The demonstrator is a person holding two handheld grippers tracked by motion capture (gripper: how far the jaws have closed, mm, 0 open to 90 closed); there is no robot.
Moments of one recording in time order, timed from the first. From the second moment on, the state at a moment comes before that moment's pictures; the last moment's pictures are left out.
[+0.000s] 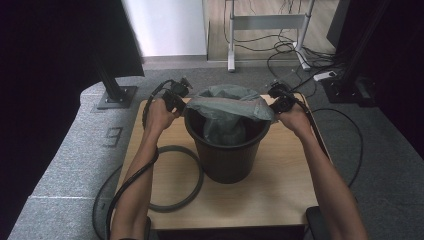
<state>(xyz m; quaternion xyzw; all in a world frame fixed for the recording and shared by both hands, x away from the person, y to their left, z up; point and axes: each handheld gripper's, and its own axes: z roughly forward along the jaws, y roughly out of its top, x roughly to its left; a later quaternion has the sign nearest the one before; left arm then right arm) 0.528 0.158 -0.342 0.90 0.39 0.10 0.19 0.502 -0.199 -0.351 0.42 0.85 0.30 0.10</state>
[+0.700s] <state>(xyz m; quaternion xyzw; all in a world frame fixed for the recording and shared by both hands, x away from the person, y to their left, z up) 0.483 0.202 -0.289 0.88 0.31 0.09 0.35 0.459 -0.242 -0.308 0.37 0.85 0.37 0.09</state>
